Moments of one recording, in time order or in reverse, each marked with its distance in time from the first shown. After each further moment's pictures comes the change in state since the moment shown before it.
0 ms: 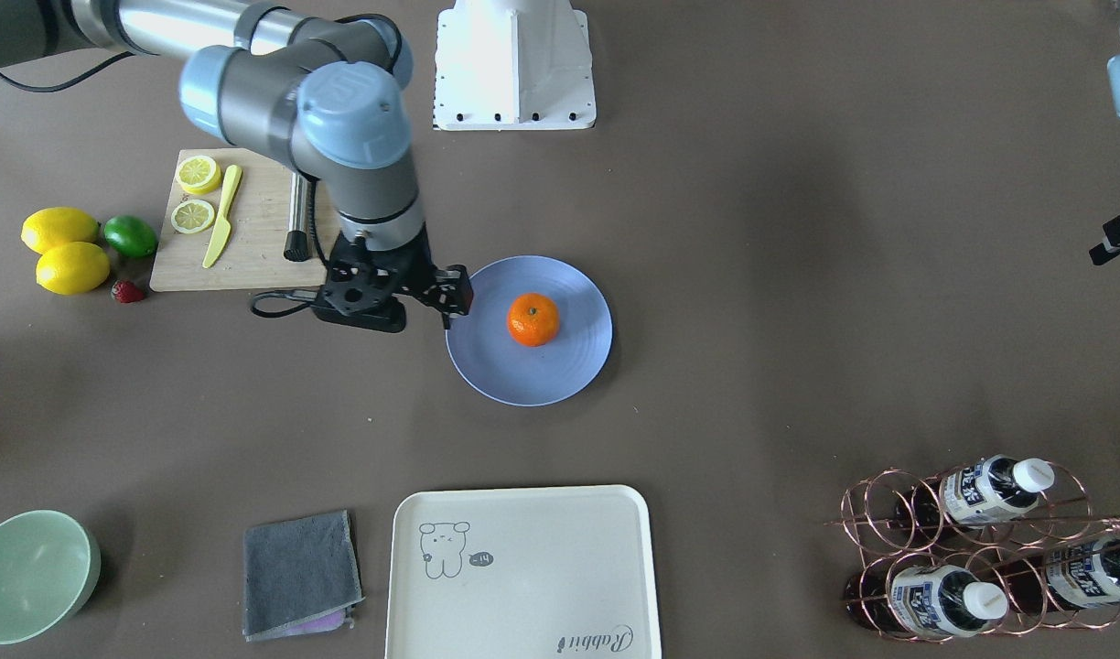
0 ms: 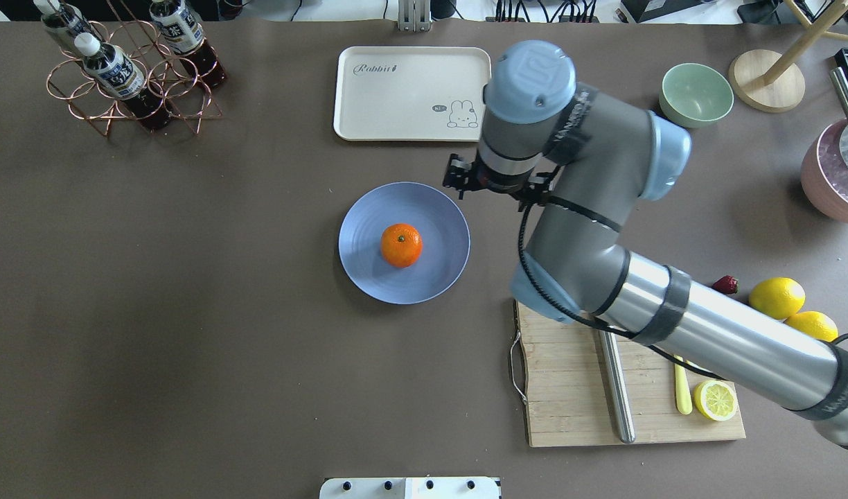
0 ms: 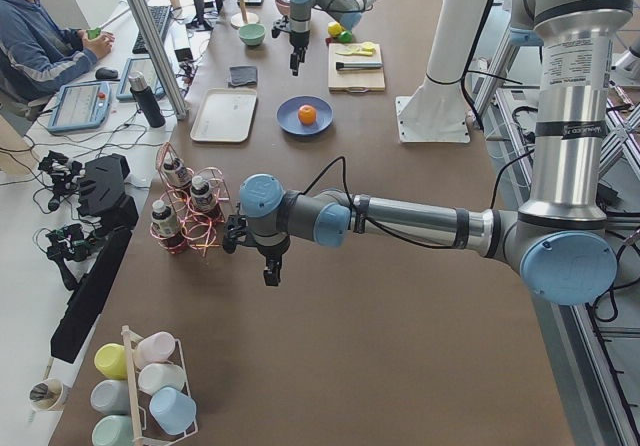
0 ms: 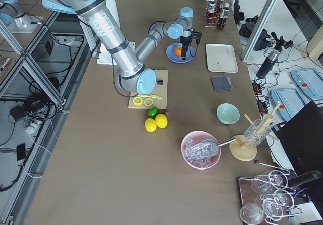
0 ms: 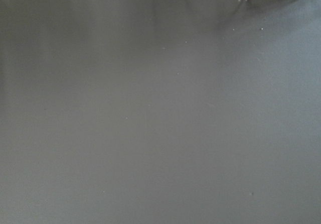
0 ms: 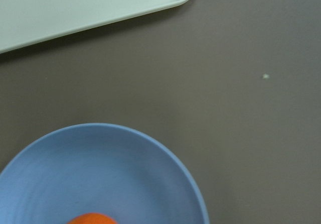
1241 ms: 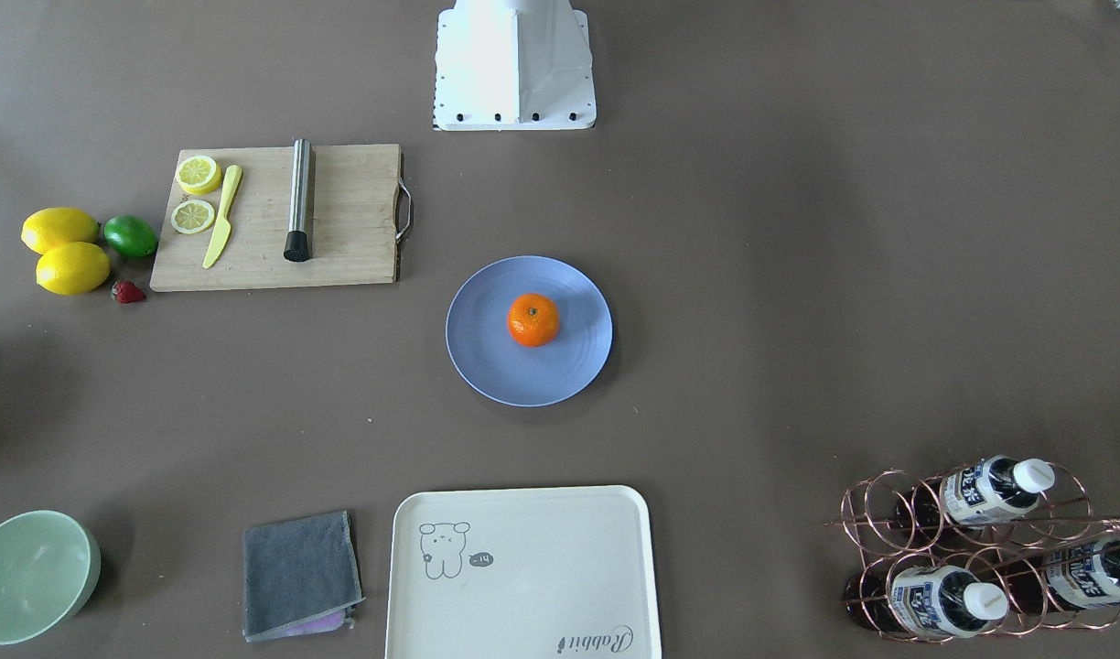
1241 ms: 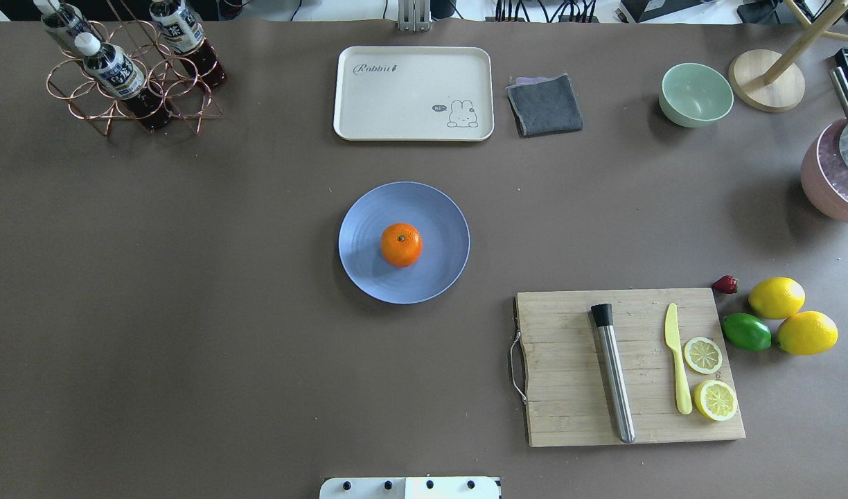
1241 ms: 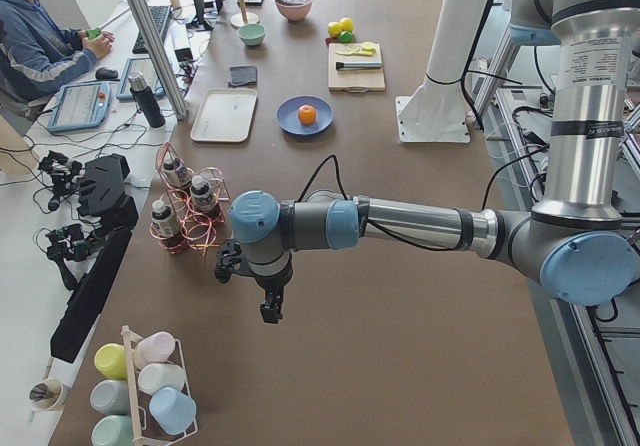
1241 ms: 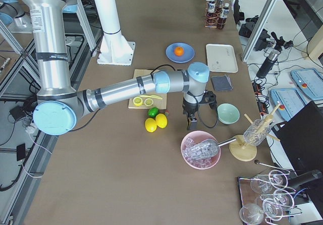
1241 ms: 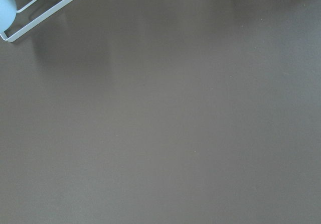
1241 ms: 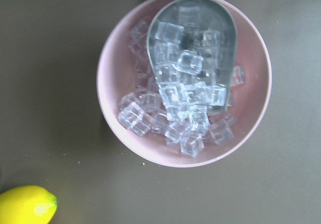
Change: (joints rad) left arm -0.170 -0.012 -0.004 0.275 0.073 0.355; right arm 0.804 -0.635 -0.003 -0.040 0.267 -1.314
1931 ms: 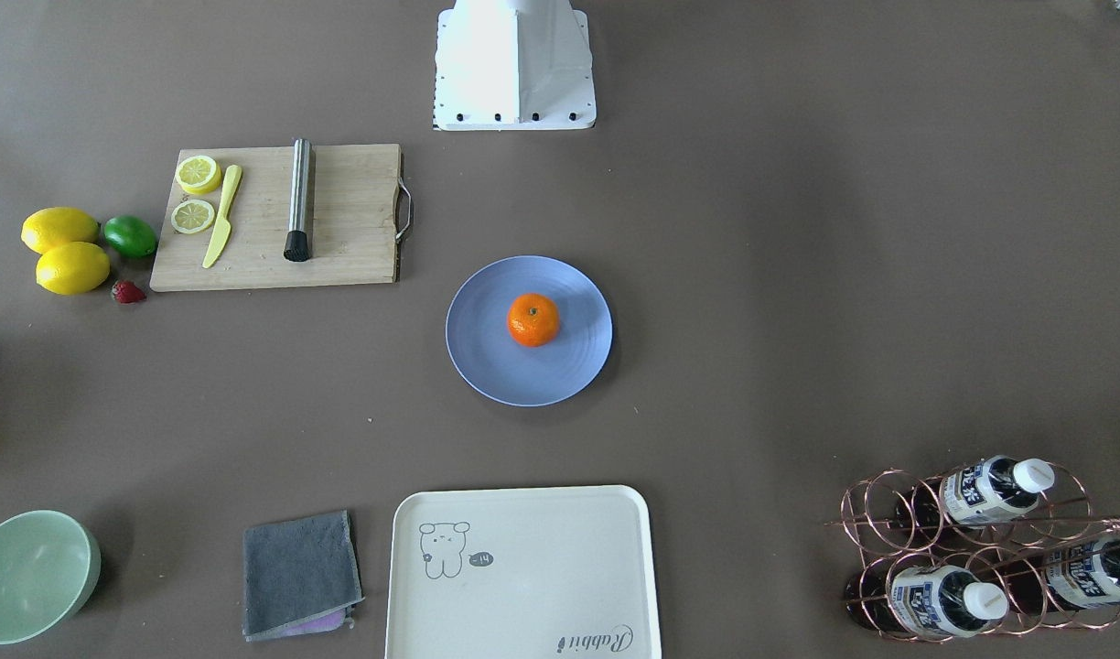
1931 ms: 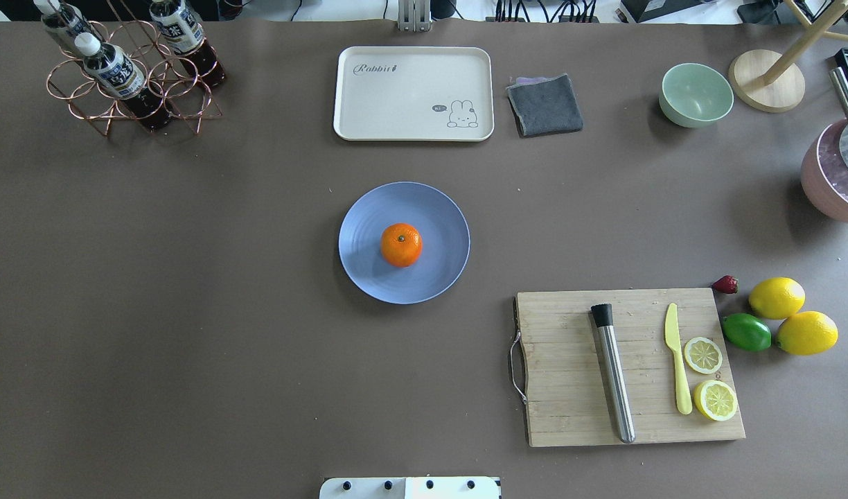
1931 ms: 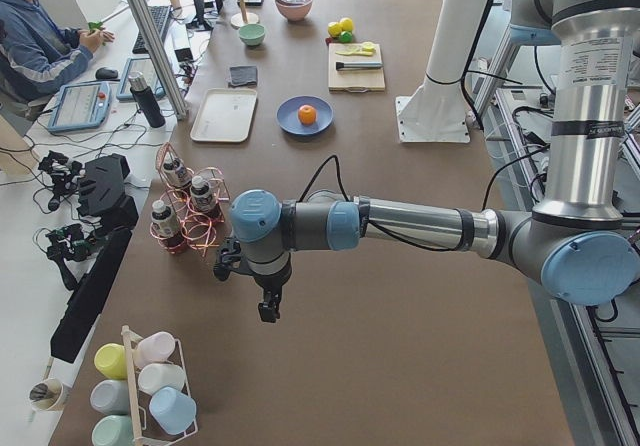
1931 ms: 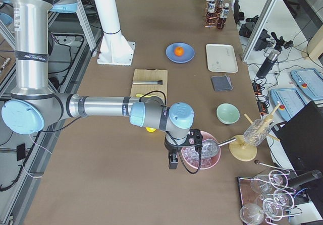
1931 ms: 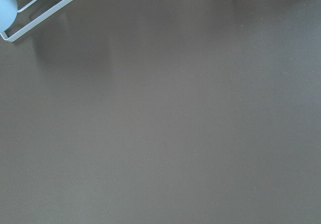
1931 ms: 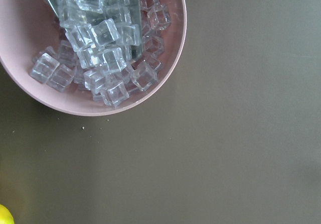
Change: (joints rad) left arm -0.001 0.002 0.006 -0.057 -0.003 -0.006; right arm 0.077 -0.065 -0.046 0.023 0.002 -0.043
